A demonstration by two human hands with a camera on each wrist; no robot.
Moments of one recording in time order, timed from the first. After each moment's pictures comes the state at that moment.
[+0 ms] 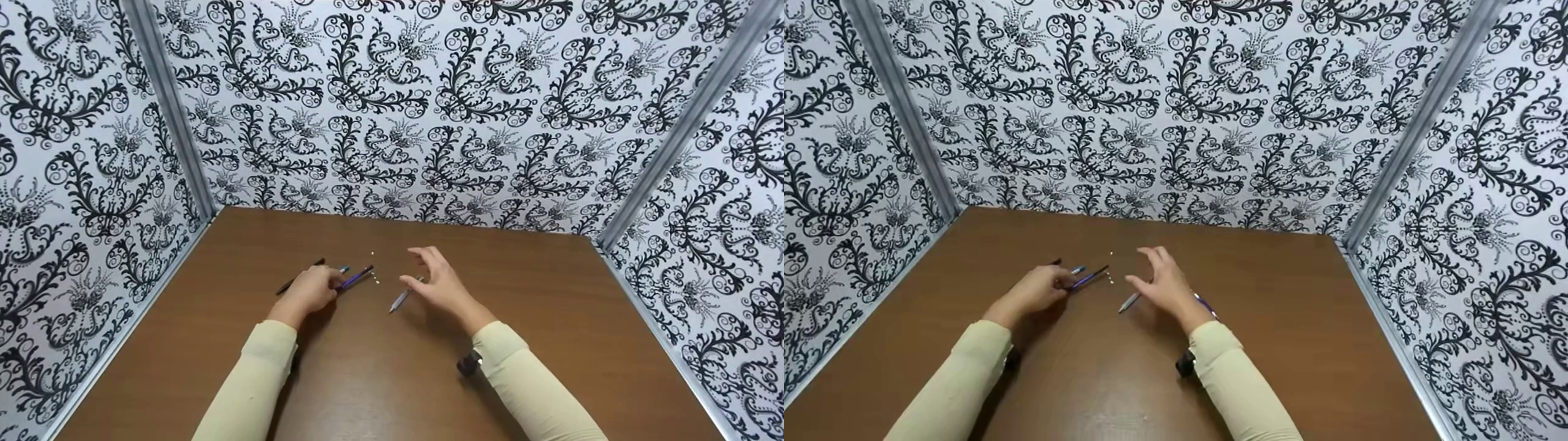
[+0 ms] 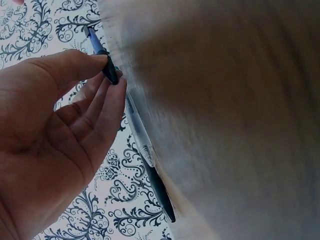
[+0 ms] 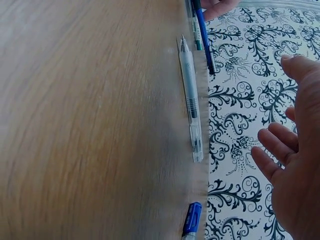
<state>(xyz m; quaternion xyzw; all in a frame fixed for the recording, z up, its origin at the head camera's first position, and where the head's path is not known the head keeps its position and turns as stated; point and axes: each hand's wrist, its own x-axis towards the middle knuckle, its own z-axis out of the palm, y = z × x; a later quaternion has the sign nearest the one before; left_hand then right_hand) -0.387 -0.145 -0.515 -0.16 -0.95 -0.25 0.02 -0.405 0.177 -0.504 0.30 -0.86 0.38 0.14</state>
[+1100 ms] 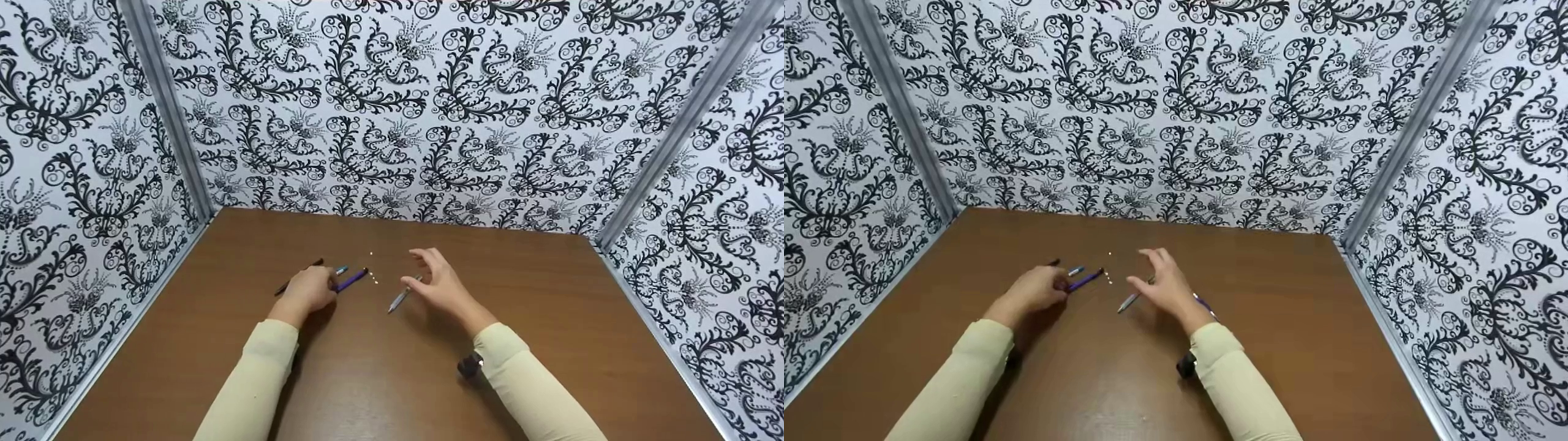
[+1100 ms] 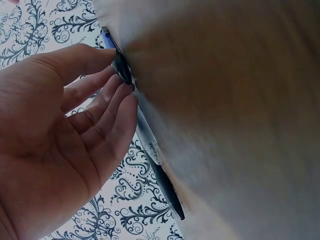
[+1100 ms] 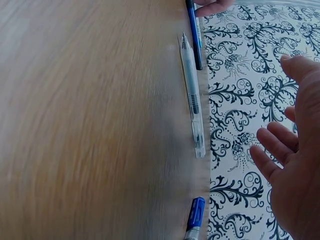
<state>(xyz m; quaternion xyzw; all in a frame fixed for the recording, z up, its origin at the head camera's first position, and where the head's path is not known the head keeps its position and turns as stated) -0.388 -0.141 -0.512 -0.11 -0.97 -0.21 0.00 -0.406 0.181 -0.508 0.30 -0.85 0.42 0.12</state>
